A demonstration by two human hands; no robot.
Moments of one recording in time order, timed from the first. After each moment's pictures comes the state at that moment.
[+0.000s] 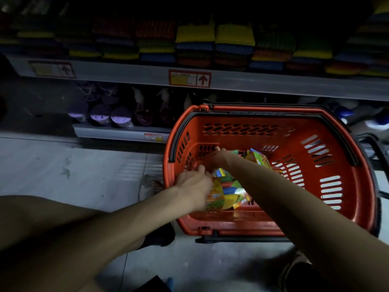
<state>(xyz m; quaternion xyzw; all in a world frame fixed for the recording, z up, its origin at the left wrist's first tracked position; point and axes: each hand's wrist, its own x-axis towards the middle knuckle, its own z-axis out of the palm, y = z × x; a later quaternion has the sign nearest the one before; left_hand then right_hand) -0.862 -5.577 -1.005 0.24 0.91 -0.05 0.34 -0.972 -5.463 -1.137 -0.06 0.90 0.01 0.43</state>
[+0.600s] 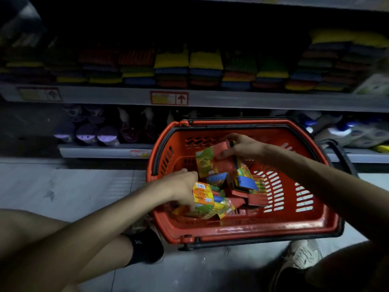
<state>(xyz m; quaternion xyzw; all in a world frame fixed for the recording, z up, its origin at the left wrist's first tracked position) -0.885 -5.574 -0.978 0.19 0.90 0.07 0.39 -0.953 -5.345 -1.002 0.09 0.83 -0.46 0.30</state>
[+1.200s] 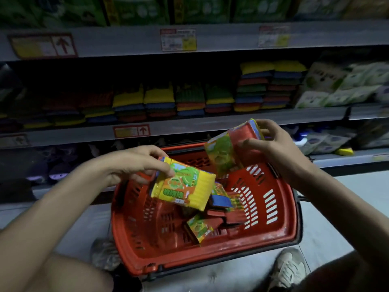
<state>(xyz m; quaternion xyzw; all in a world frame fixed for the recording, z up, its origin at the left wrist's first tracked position) -0.930 -5.555 -0.865 0.00 0.82 0.42 0.38 -0.859 -5.249 -0.870 0.15 0.79 -0.59 -0.02</state>
